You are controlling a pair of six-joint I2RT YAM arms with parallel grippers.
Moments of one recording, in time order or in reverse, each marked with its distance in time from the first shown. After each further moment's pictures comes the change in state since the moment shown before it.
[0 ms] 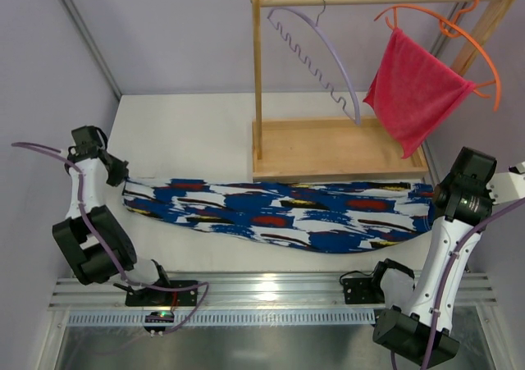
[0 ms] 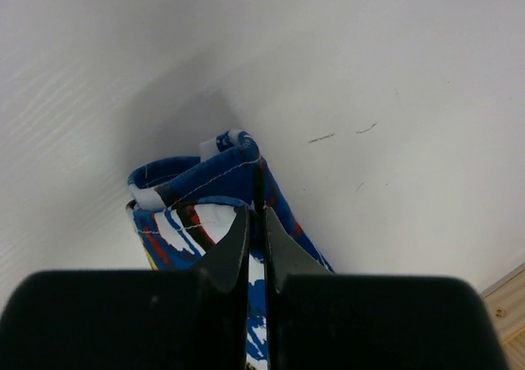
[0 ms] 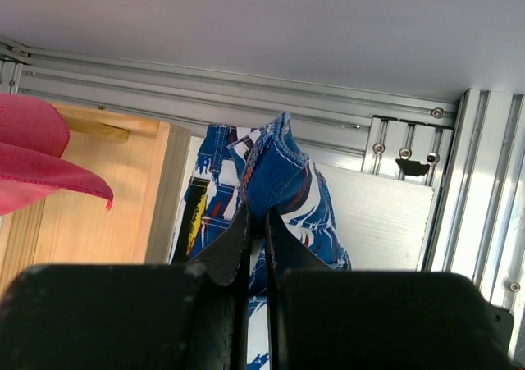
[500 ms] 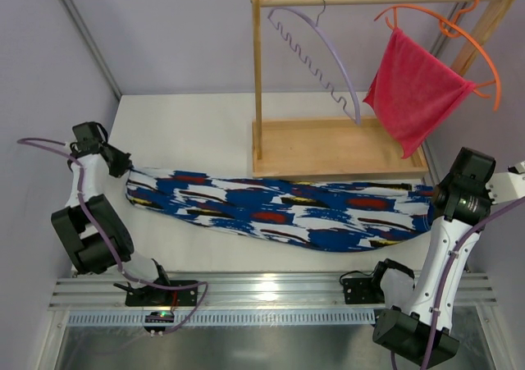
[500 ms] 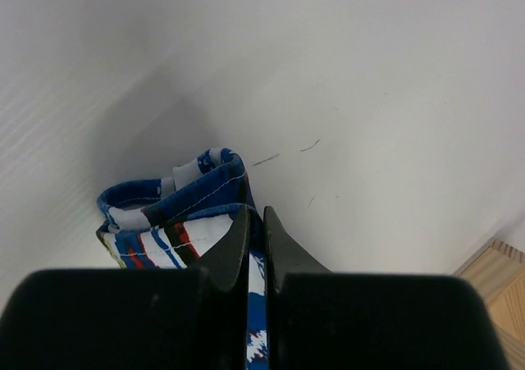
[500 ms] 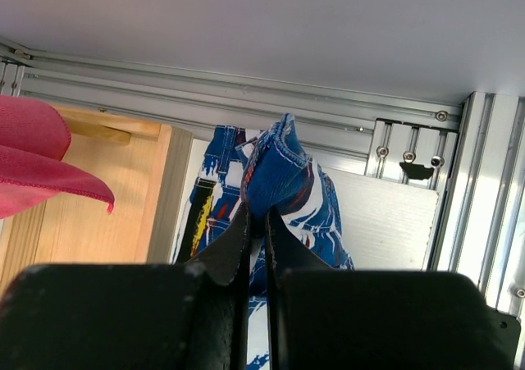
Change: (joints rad) left arm -0.003 0.091 0.012 0.162 0.138 -0.006; right arm 0.000 -0.003 -0.021 0.031 0.000 -0.002
